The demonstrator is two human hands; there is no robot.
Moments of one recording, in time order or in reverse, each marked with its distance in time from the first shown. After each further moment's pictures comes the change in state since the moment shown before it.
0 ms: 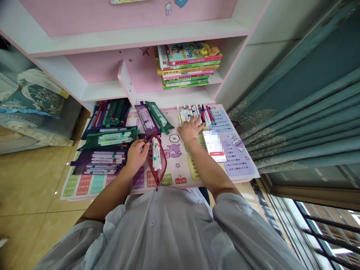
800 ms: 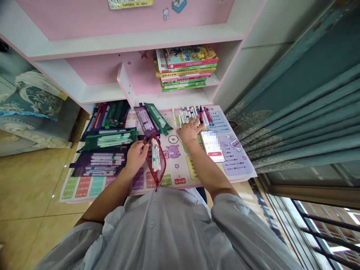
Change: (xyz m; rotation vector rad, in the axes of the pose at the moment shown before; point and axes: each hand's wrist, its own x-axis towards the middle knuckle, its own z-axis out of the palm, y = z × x) left_hand 0.000 -0.001 0.002 -0.018 0.025 0.012; right_hand 0.006 0.003 -0.001 -0.064 -0.041 0.027
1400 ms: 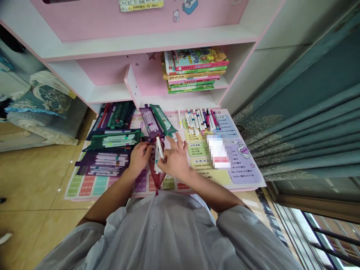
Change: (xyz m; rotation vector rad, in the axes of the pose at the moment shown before) left_hand 0.001 -0.002 -0.002 -0.023 0.003 -0.004; right_hand -0.135 -0.037 -0.063 0.413 0.064 -0.560
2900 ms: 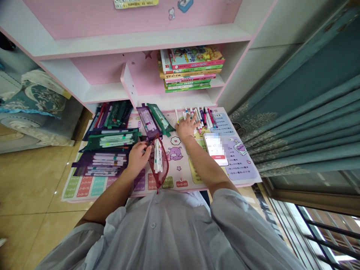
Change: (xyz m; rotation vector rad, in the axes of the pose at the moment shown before) left_hand -0.002 0.006 -0.002 -0.012 -0.006 -0.013; right_hand 0.111 0.122 0.061 -0.318 0.062 0.451
